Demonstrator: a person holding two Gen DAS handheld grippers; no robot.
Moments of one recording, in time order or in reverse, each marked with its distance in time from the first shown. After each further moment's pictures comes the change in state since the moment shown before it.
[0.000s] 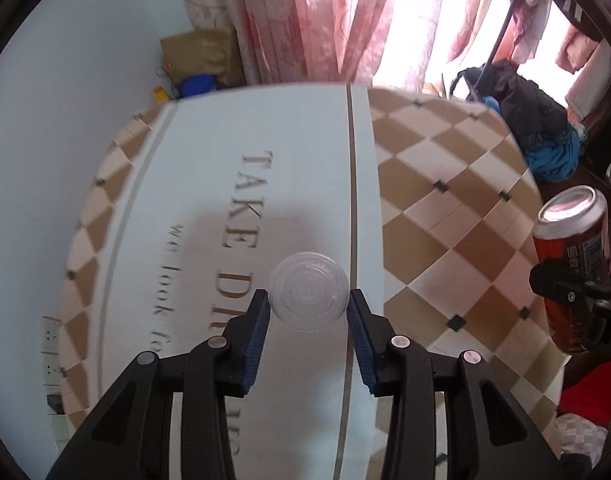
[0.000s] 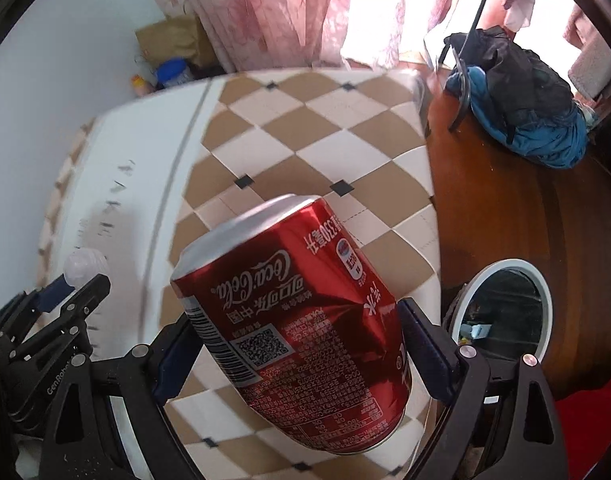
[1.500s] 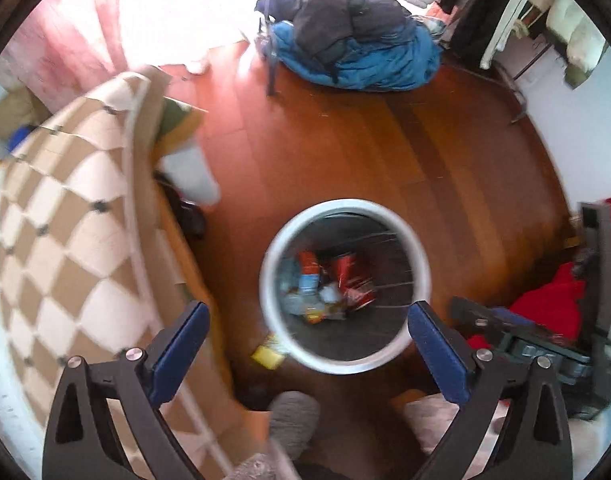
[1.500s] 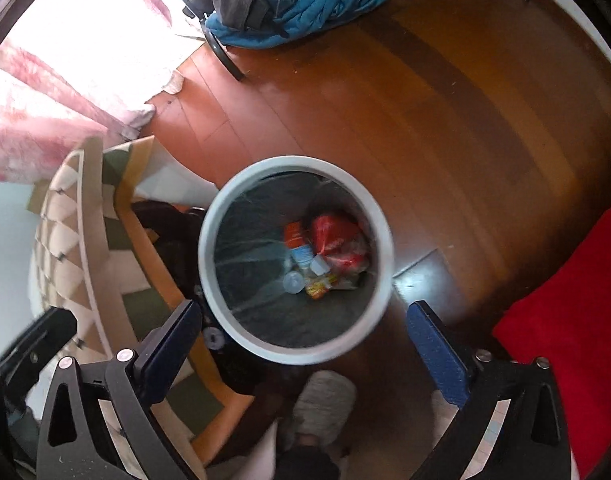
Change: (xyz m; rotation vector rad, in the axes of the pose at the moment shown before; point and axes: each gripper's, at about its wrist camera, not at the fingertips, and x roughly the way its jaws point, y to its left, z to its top) left arm 0.004 -0.386 0.016 0.317 0.203 -0.268; right arm -0.009 -0.420 -0.155 0.650 0.063 0.036
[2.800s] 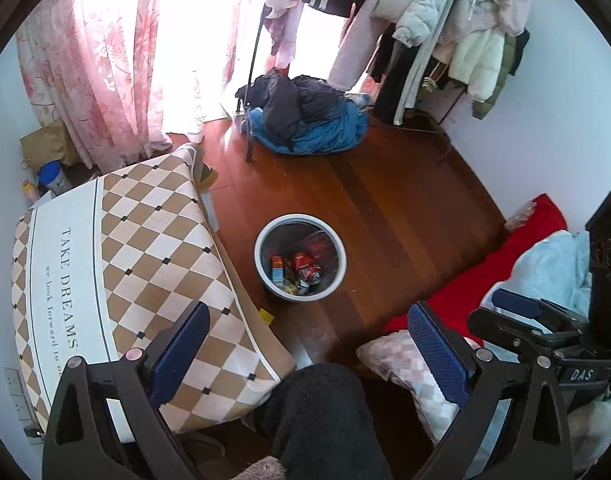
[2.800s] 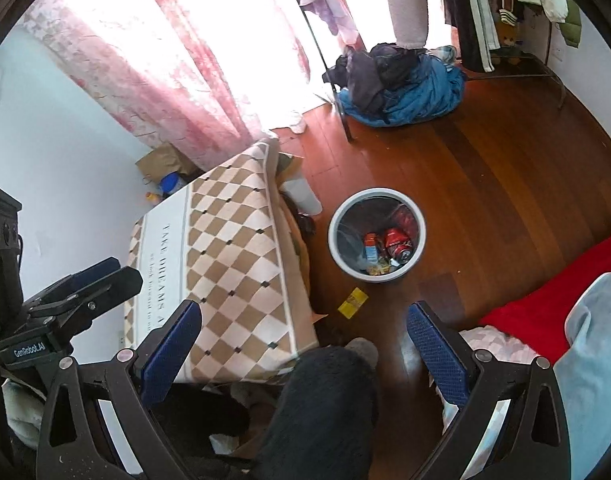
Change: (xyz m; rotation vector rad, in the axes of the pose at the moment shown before) left arm -0.298 0.009 -0.162 0.056 -0.243 -0.160; right arm -0.336 0.080 -0.228 -0.288 -0.240 0.187
